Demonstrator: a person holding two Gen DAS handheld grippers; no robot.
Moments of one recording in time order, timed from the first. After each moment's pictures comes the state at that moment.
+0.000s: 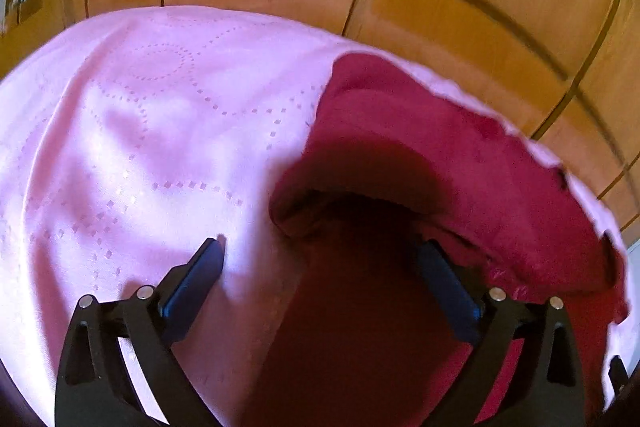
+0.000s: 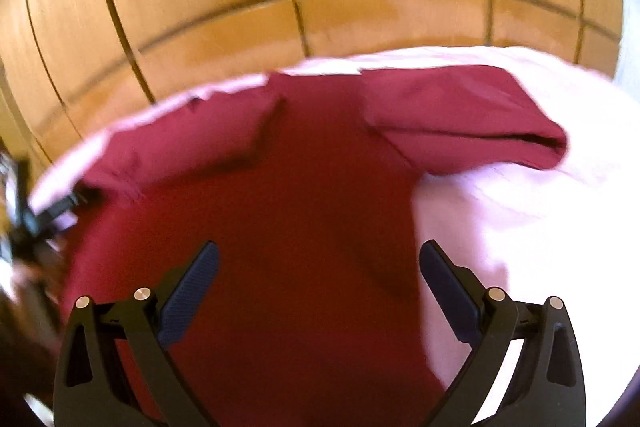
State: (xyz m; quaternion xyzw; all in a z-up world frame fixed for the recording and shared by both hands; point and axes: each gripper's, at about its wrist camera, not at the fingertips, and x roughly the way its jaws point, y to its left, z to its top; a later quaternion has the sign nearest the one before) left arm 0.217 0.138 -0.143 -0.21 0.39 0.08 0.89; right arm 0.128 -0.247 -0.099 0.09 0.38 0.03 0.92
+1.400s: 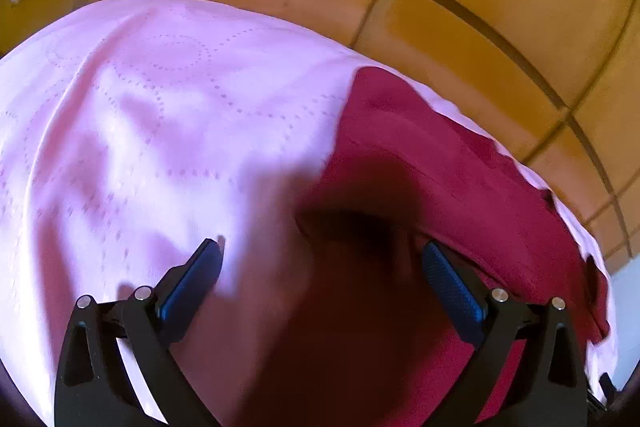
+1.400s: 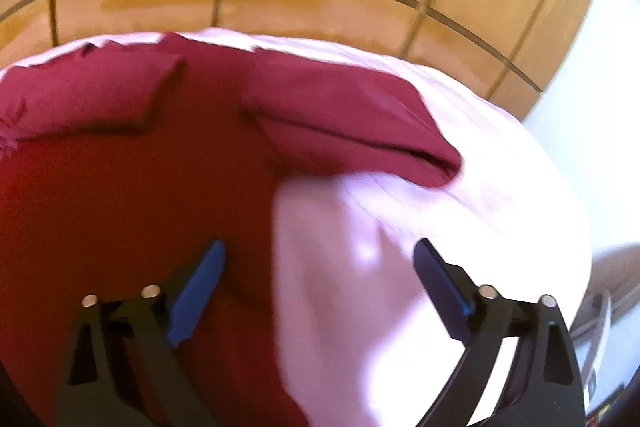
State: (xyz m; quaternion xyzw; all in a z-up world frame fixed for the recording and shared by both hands) left arm 0.192 0.128 -0.156 -0.23 0.39 0.08 0.89; right arm 0.128 -0.261 -0.120 -0.10 0.41 -0.19 0.89
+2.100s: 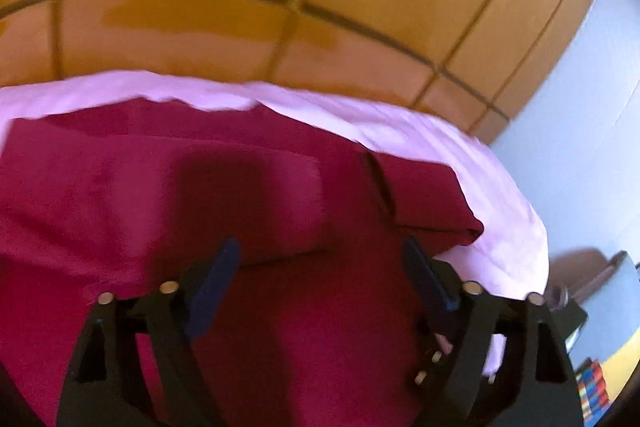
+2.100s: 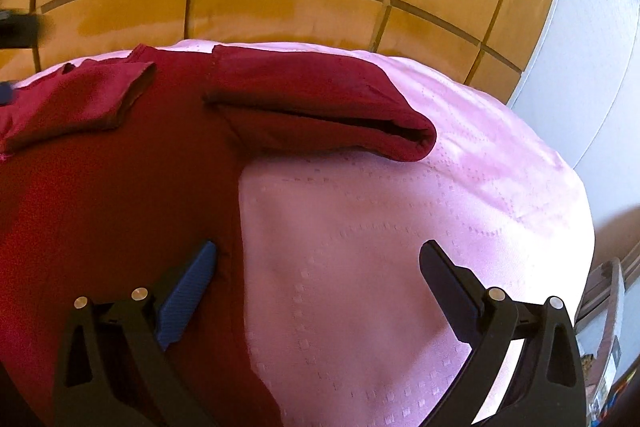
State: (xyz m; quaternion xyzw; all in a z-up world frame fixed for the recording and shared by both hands) left arm 0.238 -0.105 -0.085 -0.13 0.42 -0.24 0.86; right arm 0.116 -0.274 -0.133 -0.06 0.37 -0.21 0.90
